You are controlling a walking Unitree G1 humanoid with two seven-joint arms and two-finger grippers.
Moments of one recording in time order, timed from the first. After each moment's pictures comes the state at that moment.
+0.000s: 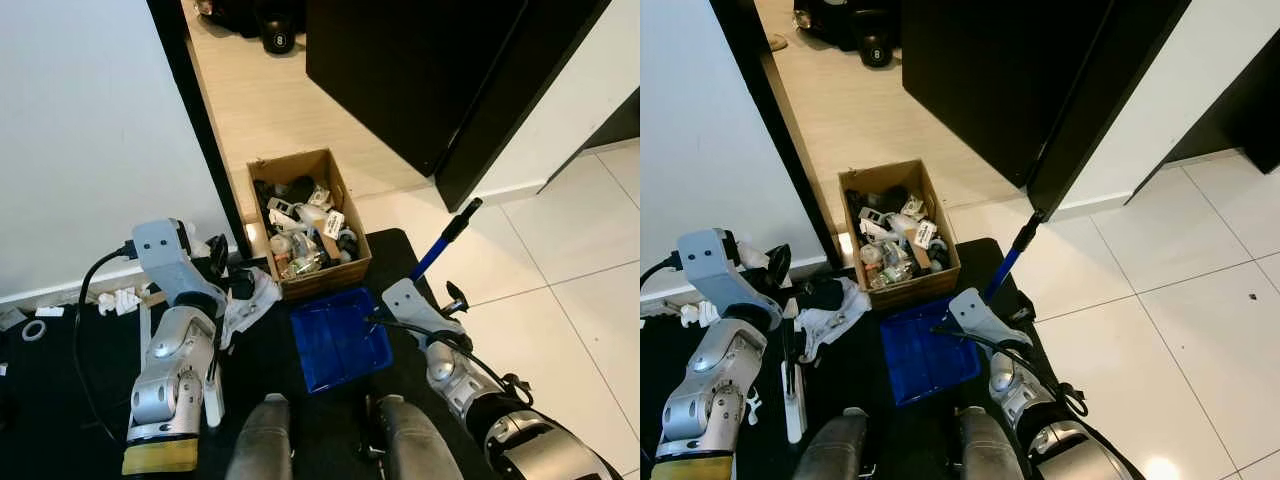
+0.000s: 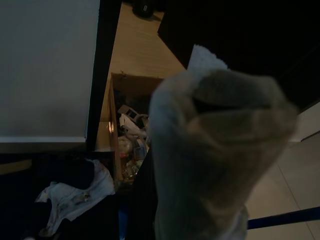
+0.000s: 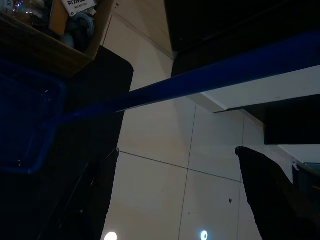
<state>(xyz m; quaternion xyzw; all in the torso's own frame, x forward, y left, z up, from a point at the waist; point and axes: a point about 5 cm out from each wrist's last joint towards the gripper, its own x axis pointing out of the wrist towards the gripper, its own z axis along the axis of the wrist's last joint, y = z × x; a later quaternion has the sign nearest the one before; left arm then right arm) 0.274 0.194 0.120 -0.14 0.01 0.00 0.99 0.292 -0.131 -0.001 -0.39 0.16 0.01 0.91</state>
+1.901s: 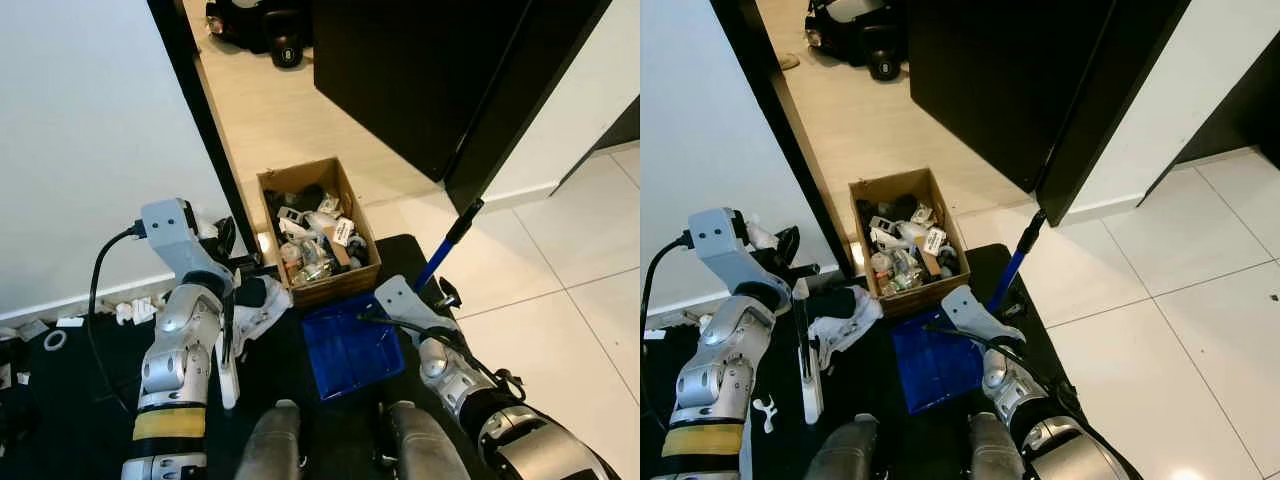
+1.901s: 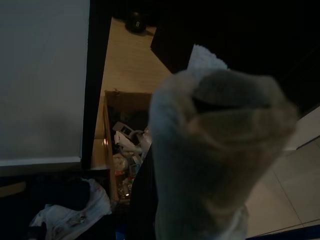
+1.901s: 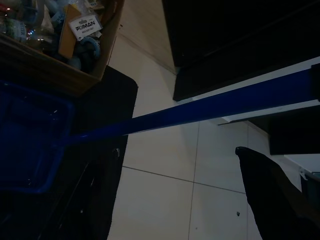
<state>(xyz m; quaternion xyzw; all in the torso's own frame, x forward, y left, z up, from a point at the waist) 0.298 0.190 0.126 -0.15 0.00 -0.02 0.99 0.296 -0.120 0.002 -0.39 0.16 0.02 0.91</state>
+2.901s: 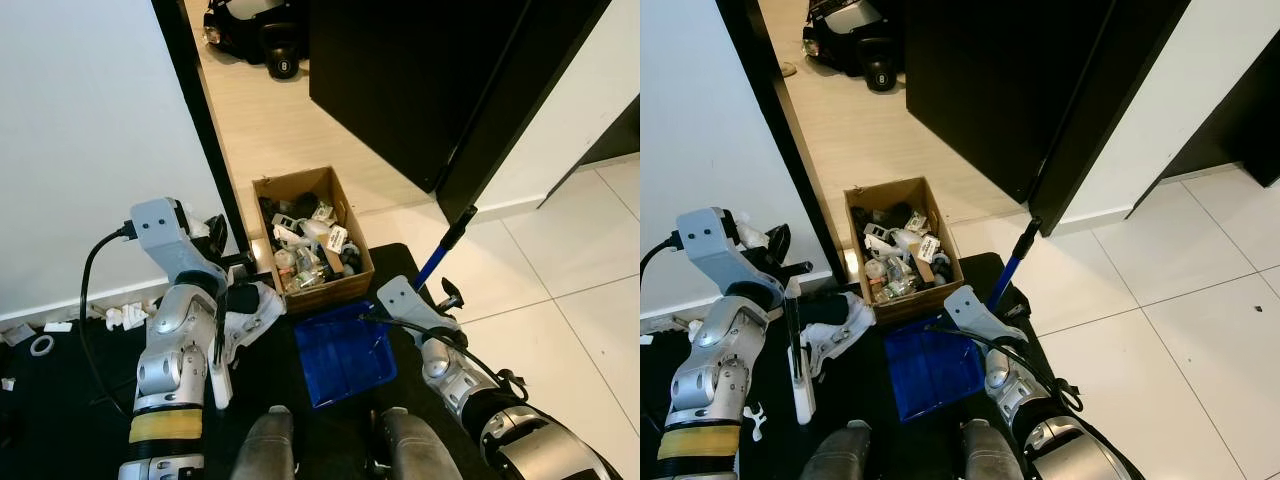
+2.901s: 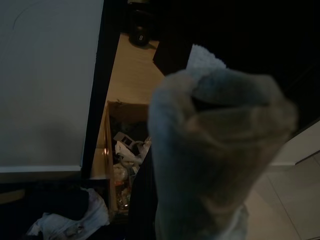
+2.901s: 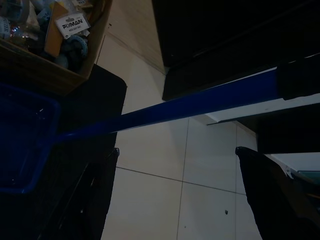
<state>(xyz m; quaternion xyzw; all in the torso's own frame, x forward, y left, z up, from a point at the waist) 0.294 0.196 0.129 -0.15 -0.01 0.00 0.99 0.296 -0.125 0.002 -0.39 0.16 0.02 0.91</state>
